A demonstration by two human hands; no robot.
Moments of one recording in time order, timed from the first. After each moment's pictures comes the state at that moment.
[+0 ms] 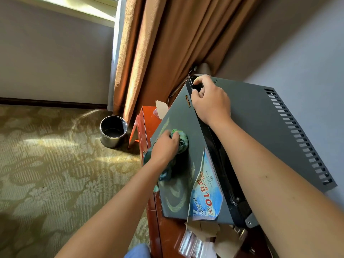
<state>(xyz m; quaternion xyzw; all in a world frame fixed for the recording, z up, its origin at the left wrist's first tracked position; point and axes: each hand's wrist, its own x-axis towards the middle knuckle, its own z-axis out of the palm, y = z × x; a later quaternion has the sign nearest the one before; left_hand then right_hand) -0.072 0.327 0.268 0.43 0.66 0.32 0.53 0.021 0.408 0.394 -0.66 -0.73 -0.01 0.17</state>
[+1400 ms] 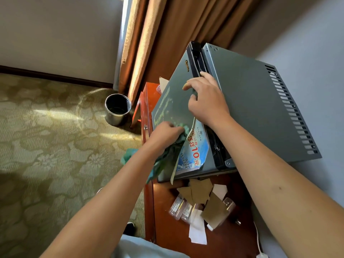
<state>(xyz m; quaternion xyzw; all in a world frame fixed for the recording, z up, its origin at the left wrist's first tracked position) -0.053 0.240 0.262 0.42 0.64 0.28 0.57 0.050 0.304 0.380 -0.55 -0.83 0.02 0.09</state>
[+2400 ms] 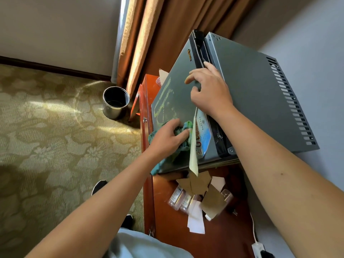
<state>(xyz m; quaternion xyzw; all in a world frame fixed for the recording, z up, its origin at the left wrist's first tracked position) -0.046 0.190 0.248 0.54 0.55 0.41 0.49 0.050 0.295 0.382 -0.56 -0.82 0.02 0.07</state>
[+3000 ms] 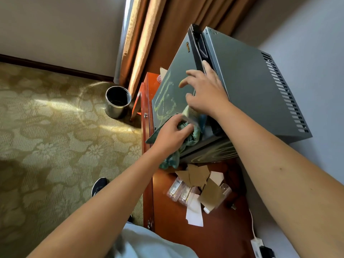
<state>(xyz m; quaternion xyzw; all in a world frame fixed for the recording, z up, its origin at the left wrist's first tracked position) -0.024 0.146 0.254 0.49 0.51 0.48 0.52 0.058 0.246 0.384 -0.54 -0.84 -0.01 -0.04</state>
